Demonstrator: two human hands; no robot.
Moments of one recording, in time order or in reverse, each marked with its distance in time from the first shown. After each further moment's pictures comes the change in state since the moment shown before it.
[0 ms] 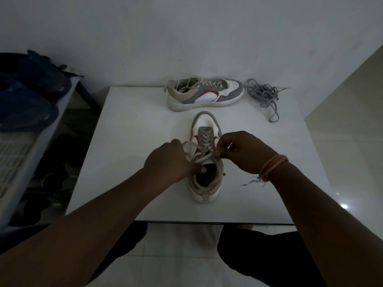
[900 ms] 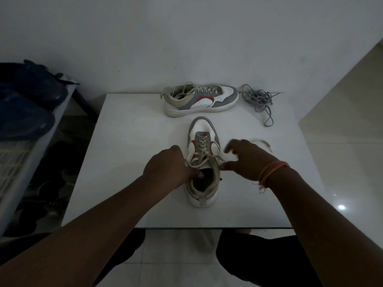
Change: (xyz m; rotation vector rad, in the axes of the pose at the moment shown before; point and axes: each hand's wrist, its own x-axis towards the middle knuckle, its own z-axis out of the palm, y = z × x) left_hand 0.004 0.003 0.004 -0.014 0.007 0.003; right_hand -0.006 0.019 0.000 -0.239 -0.030 0.268
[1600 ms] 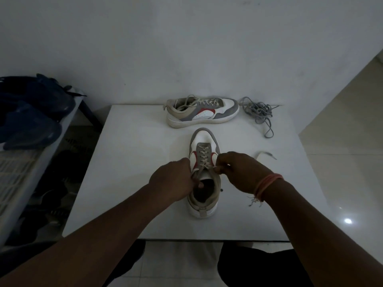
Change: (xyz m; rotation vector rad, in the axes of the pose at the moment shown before) left_hand -0.004 0.010 -0.002 0.131 -0.073 0.091; right_hand -0.001 -0.016 0.001 0.042 0.028 -0.240
